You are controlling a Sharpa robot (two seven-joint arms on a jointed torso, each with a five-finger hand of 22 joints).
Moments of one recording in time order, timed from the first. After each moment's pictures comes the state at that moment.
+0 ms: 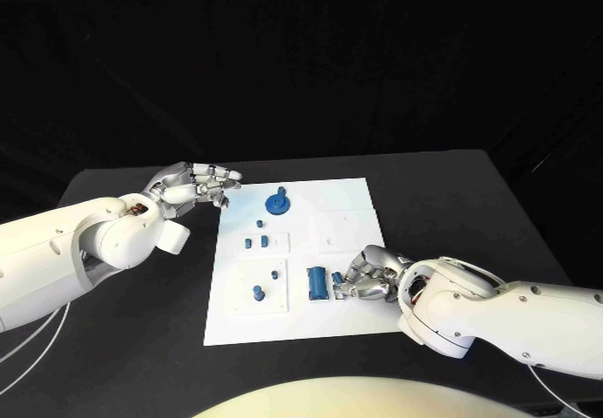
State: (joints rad) left arm 1.17 -0.90 -0.03 1.40 -0.17 -0.04 0.25; left_hand 1.39 -0.20 0.59 0.06 0.21 0.85 0.21 0.27 0.32 0.90 0.14 0.44 0.21 1.02 0.07 1.18 0.50 0.18 0.87 0.16 0.94 0.82; right arm 1.01 -0.96 -0.14 1.91 -1.19 -0.45 -0.60; right_hand 1.02 -0.17 0.56 0.15 0.06 1.01 0.06 0.45 0.54 1.47 -0.01 1.36 1.31 1.47 -0.07 1.56 1.31 0.05 1.47 0.04 1.26 1.31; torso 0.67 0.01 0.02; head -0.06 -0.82
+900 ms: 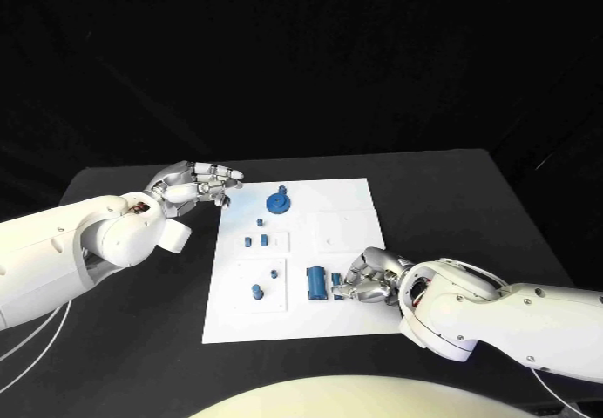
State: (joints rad) left arm 1.17 -0.90 -0.03 1.41 -0.17 -0.04 0.24; left_hand 1.39 -0.20 0.59 0.06 0.21 0.85 0.21 0.27 0.32 0.90 0.14 0.44 0.21 1.02 0.07 1.18 0.50 0.18 0.87 0.16 0.94 0.82; right arm 1.01 -0.96 -0.14 1.93 -1.20 -0.44 -0.61; right_hand 1.00 -0.18 0.53 0.18 0.06 1.01 0.06 0.45 0.54 1.47 -0.01 1.36 1.31 1.47 -0.07 1.56 1.31 0.05 1.47 0.04 1.25 1.31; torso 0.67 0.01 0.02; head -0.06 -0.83
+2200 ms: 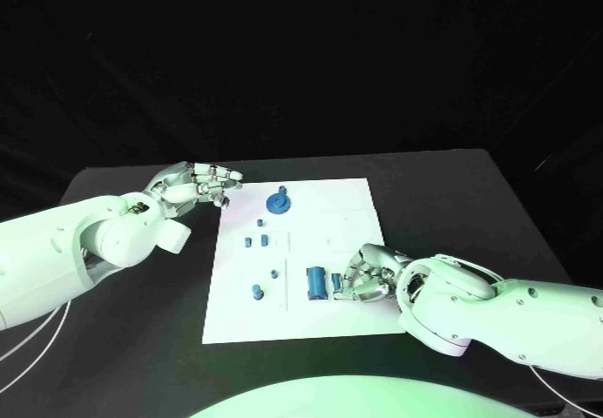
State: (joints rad) left arm 1.17 -0.90 -0.03 1.40 -0.17 -0.04 0.24; left_hand 1.39 -0.20 0.59 0.06 0.21 0.84 0.21 0.27 0.32 0.90 0.14 0.44 0.21 1.02 0.07 1.18 0.50 0.18 0.87 0.16 0.94 0.82; right arm 1.01 -0.94 -0.14 1.89 -1.28 -0.42 -0.61; right_hand 1.12 -0.21 0.51 0.11 0.06 1.02 0.06 0.45 0.54 1.47 -0.01 1.36 1.31 1.47 -0.07 1.56 1.31 0.05 1.47 0.04 1.24 1.31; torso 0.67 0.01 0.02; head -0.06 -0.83
